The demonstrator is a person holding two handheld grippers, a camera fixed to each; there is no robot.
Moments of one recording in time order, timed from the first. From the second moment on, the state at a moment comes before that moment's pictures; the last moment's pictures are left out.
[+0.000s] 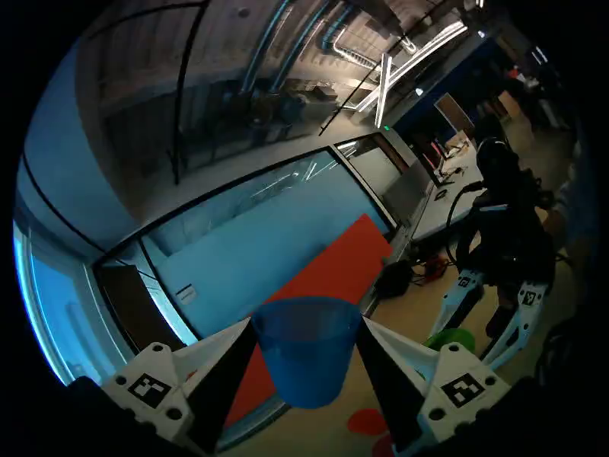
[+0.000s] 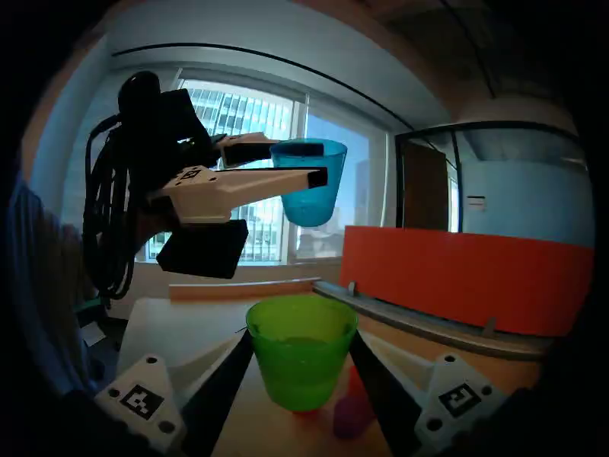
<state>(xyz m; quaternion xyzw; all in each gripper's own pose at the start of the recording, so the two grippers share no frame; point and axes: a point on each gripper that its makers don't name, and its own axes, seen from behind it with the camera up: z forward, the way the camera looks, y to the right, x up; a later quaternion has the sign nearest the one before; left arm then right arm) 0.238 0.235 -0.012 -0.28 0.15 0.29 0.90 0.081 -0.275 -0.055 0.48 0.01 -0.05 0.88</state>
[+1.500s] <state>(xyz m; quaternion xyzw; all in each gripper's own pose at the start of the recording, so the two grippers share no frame) 0.111 0.169 -0.009 -0.31 0.00 0.10 0.95 0.083 -0.221 -0.046 0.43 -0.03 -0.05 0.90</state>
